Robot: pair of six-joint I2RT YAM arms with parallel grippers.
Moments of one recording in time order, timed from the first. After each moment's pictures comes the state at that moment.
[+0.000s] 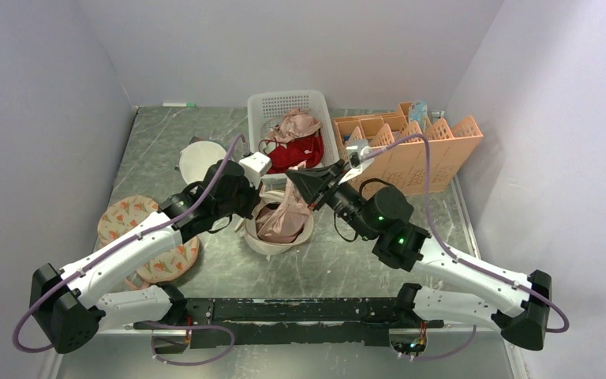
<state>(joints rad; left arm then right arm) -0.76 1.11 0.93 -0.42 -0.10 -0.11 1.04 0.96 0.83 0.36 0.19 0.34</state>
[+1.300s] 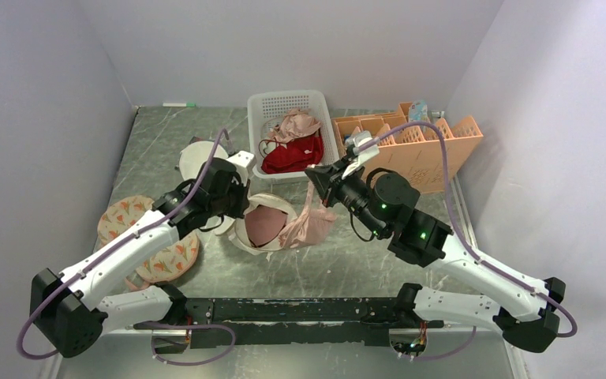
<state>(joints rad) -0.66 1.11 0.92 -0.52 -0.08 -0.23 1.03 0.93 1.04 -0.09 0.31 0.19</state>
